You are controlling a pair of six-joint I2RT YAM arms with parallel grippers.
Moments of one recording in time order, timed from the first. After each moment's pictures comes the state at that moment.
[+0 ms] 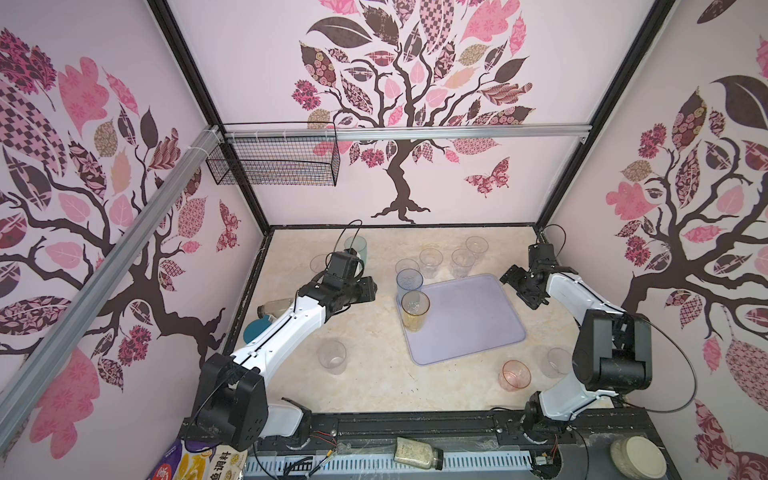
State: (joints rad) left arm -0.43 1.38 1.04 -0.49 0.09 -0.46; right arm -0.11 1.64 1.09 -0.54 -0.03 0.70
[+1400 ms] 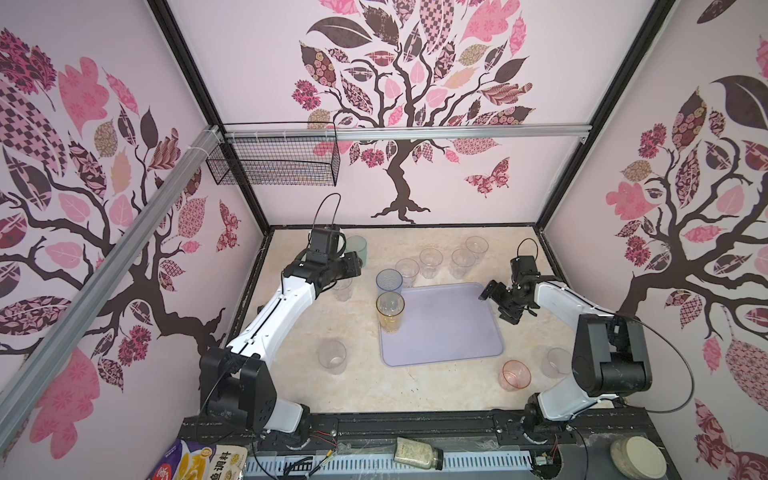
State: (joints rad) left arm -0.27 1.51 1.32 -0.57 0.08 -0.38; right arm -0.01 1.58 1.02 -0.60 -0.25 0.69
